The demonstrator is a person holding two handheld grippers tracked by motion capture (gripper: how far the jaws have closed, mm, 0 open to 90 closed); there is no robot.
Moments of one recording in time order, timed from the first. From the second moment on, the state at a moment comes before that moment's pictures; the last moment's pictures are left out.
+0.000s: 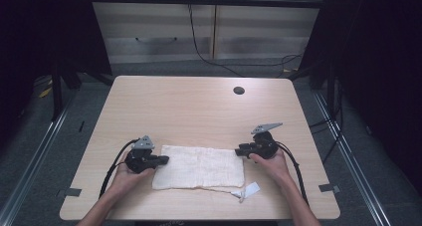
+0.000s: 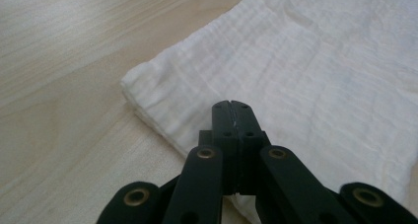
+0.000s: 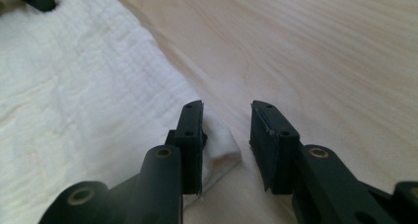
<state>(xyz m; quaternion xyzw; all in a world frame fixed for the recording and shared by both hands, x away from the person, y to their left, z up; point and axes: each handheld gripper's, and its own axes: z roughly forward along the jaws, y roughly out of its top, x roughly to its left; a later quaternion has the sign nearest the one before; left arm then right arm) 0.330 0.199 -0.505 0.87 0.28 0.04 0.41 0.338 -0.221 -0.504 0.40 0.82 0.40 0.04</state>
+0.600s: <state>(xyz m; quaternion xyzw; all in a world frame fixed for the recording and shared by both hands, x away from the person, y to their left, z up) 0.326 0.201 -0.506 0.86 0.29 0.02 0.41 0.336 -0.224 -0.499 0.39 0.82 0.41 0.03</state>
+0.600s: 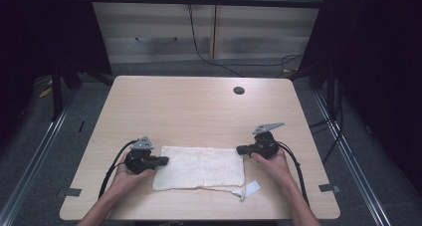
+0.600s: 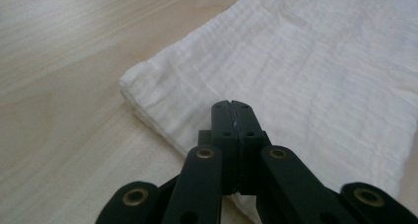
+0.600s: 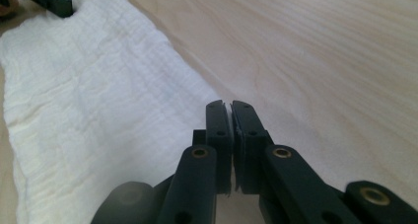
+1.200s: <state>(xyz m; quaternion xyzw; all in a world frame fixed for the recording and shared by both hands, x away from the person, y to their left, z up) 0.362 0.209 -0.484 0.84 0.32 0.06 0.44 0.337 -0.218 -0.496 0.38 0.82 0.42 0.04</state>
